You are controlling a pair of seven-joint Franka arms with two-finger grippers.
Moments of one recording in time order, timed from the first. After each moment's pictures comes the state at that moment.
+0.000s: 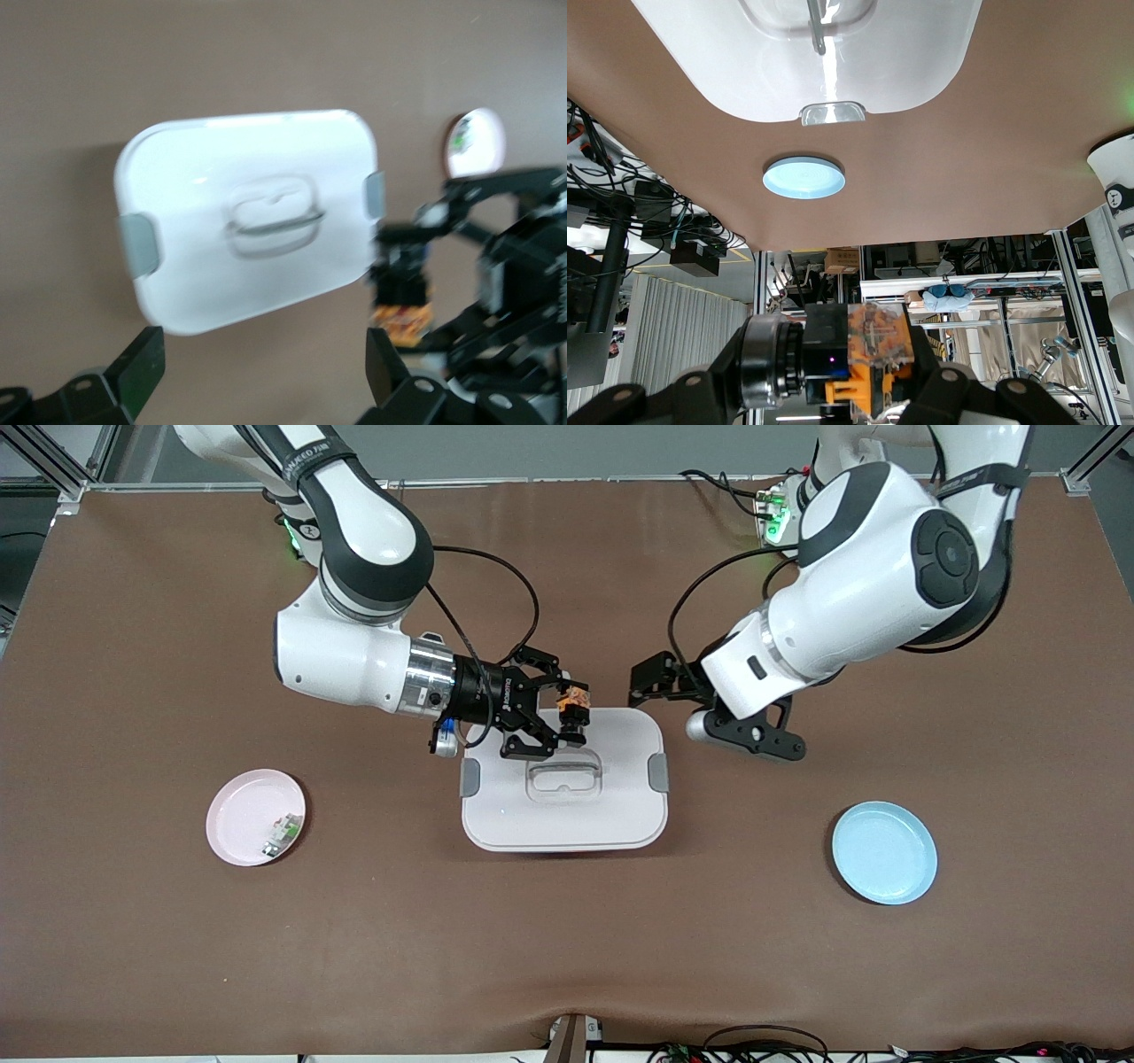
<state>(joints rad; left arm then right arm) -0.33 0.35 -0.20 -1.38 -0.43 1.94 -0.29 0.43 0.37 0.17 -1.63 1.23 2.32 1.44</state>
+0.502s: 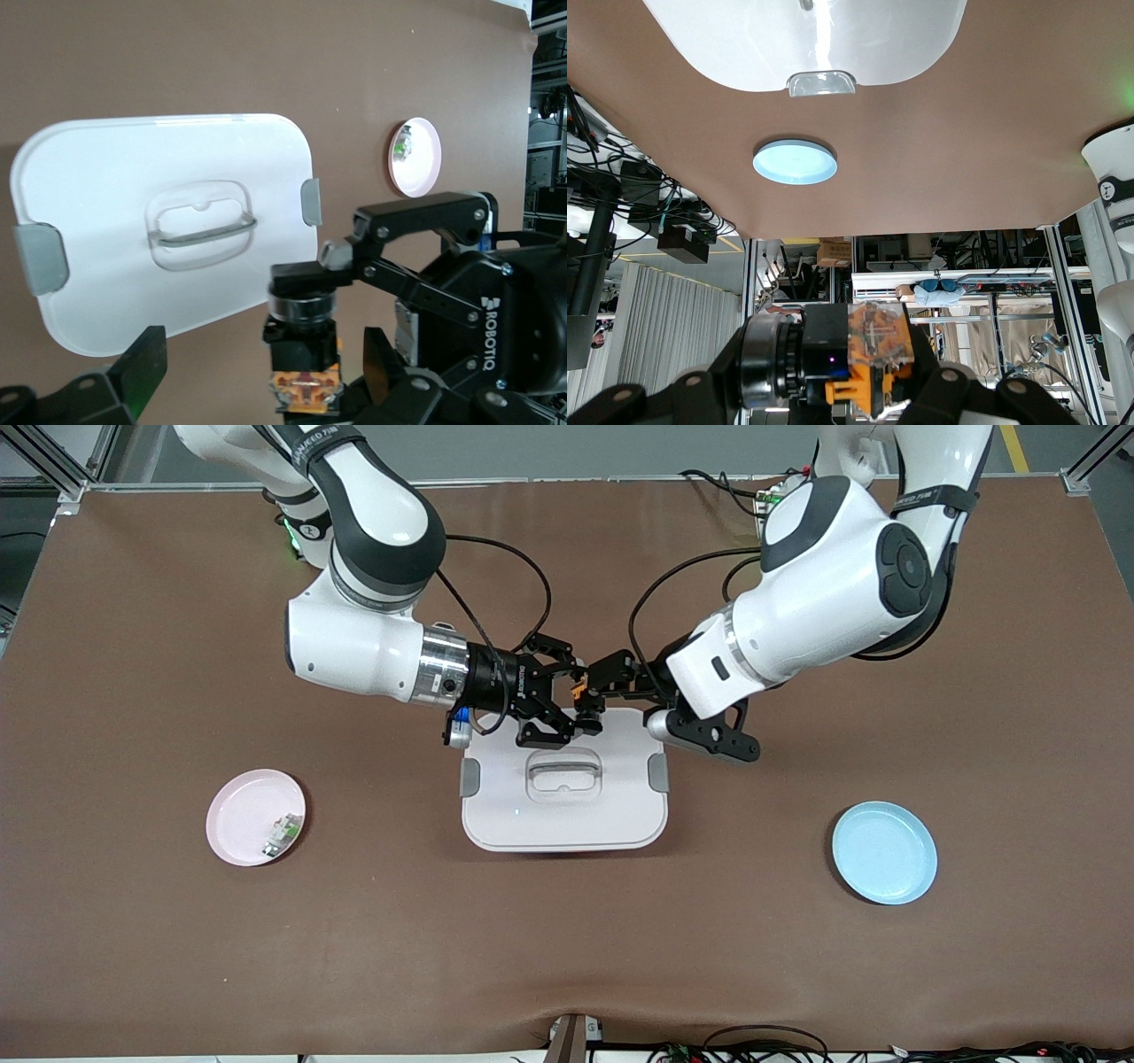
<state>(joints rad) -0.37 0.37 -0.21 -1.38 -0.51 1.99 -0.29 0.46 0.37 0.17 -1.60 1.23 2.32 1.45</state>
